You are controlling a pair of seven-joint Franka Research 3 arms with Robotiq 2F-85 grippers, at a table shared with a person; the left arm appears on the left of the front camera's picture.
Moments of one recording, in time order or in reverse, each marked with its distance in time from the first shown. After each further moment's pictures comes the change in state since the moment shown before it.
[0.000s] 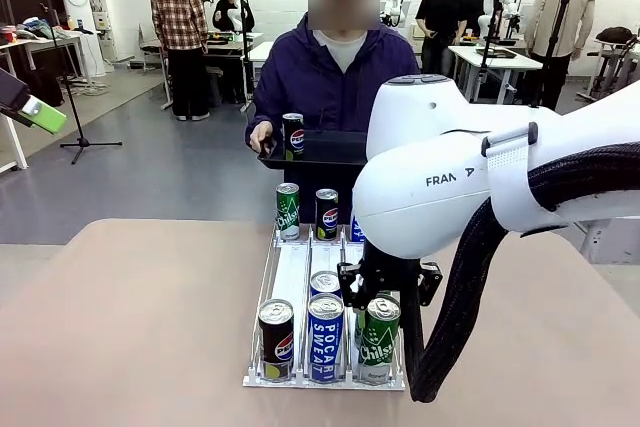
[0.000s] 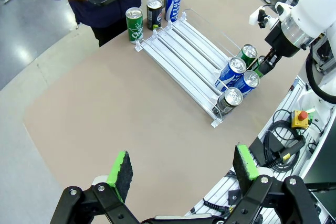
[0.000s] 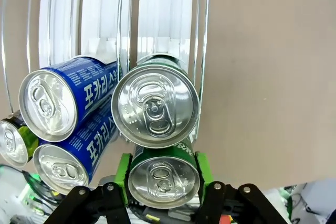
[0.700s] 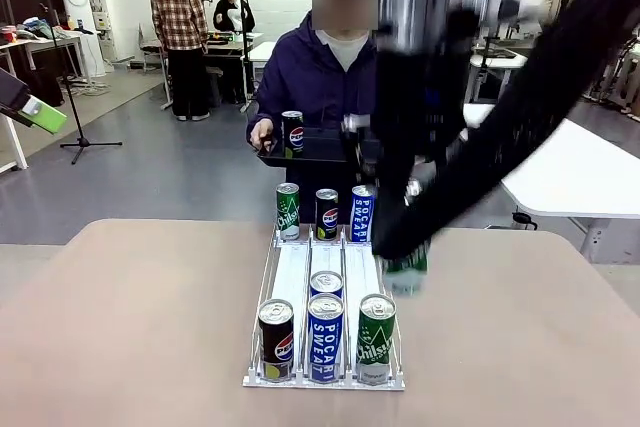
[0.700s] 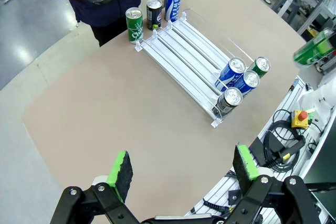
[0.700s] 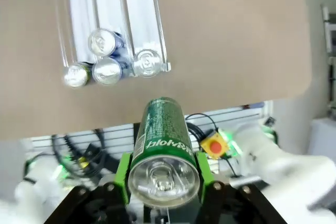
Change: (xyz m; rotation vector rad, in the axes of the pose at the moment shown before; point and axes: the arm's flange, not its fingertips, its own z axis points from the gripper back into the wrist) left arm 0.000 0.000 0.000 0.000 0.000 0.000; right arm -0.082 0.020 0.240 -0.078 -0.080 -0.197
